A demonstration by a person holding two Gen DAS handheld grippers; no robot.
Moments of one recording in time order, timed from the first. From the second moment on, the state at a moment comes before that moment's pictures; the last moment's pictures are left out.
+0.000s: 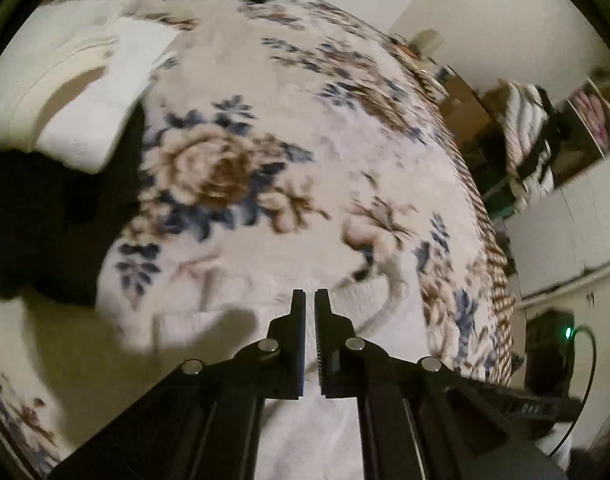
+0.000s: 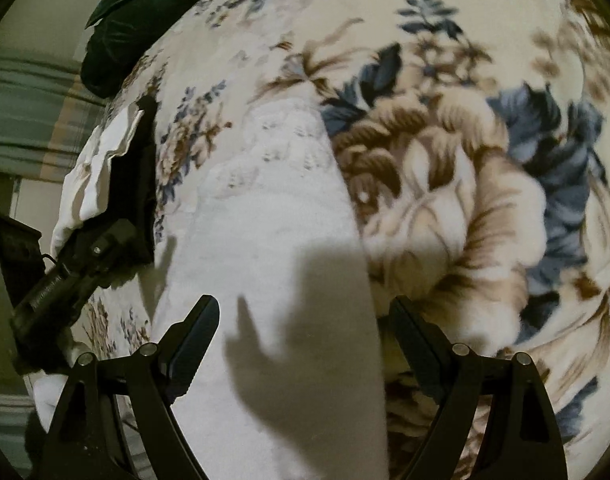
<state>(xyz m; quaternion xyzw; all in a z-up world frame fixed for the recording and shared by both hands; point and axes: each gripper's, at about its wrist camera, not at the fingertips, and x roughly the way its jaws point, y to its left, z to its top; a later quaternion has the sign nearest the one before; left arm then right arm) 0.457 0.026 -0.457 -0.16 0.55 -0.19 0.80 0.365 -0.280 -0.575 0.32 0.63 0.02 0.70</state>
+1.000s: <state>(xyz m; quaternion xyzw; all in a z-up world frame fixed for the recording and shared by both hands) 0.465 0.025 -0.446 -0.12 0.52 -0.17 0.82 0.407 -0.284 -0.575 0.23 0.65 0.00 0.73</state>
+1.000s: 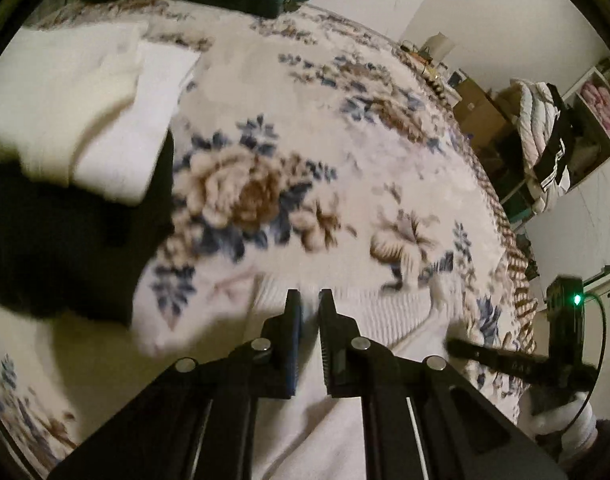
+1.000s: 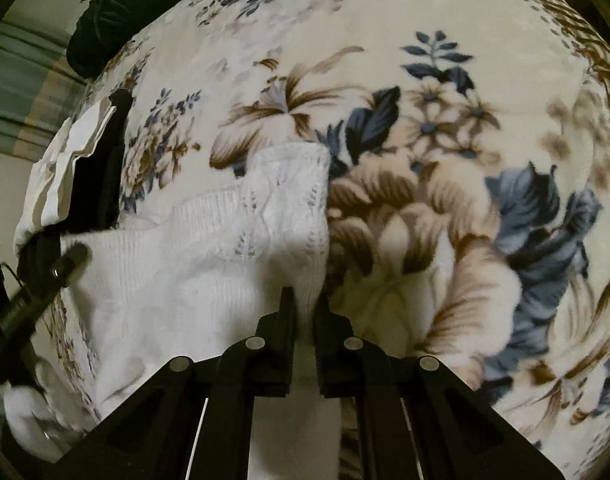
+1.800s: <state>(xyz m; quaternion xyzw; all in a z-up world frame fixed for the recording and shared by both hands) 0.316 0.084 -0.446 -0.21 0.56 0.00 0.80 0.516 -0.104 -0.540 0.02 0.72 0.19 0.67</state>
